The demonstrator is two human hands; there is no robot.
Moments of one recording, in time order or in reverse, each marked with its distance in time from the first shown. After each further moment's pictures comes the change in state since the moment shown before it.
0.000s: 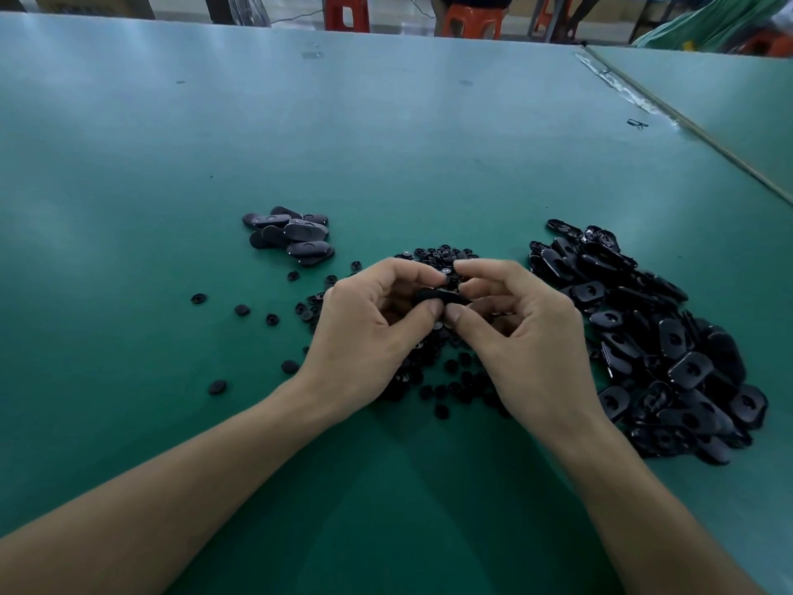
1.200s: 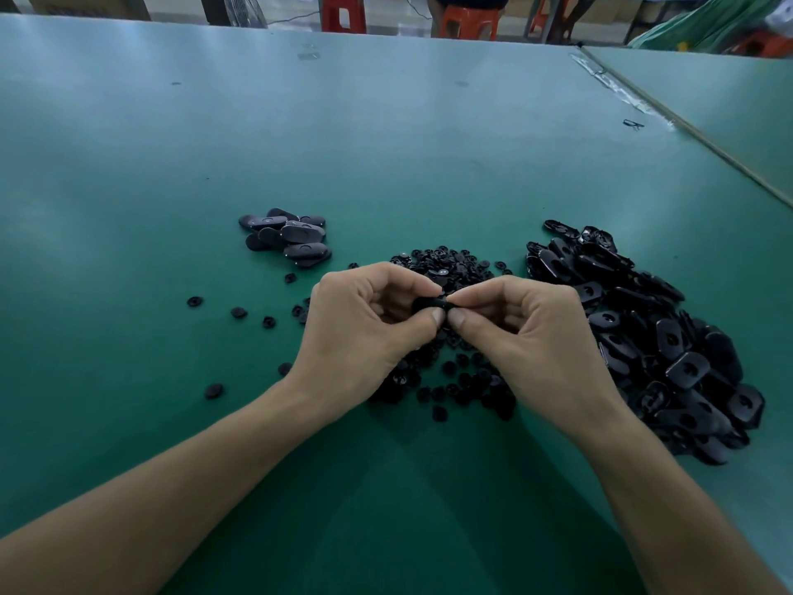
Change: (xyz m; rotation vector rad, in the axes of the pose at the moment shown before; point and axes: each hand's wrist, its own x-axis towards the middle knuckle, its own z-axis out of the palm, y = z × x) left_hand 0.001 0.003 -0.003 0.024 0.055 -0.011; right_hand 0.006 0.000 -0.011 0.076 -0.134 0.082
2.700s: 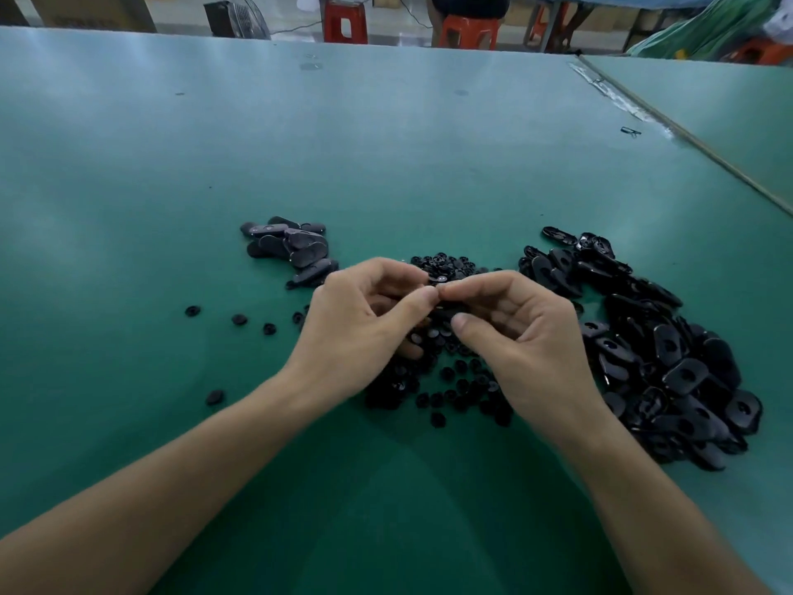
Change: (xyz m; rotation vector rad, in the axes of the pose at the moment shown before) left_hand 0.009 0.001 -0.003 -0.030 -0.028 -0.149; right_hand -0.002 -0.002 0.007 0.297 0.004 -0.051
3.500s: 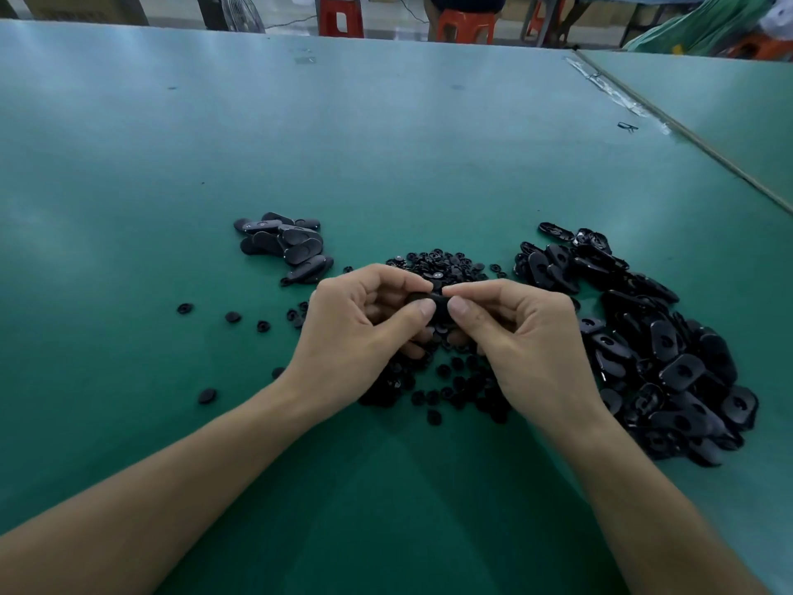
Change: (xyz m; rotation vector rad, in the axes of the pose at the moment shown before) left_hand -0.005 -0.010 0.003 -0.113 -0.056 0.112; right_hand 0.002 0.007 -0.006 -0.213 0.079 0.041
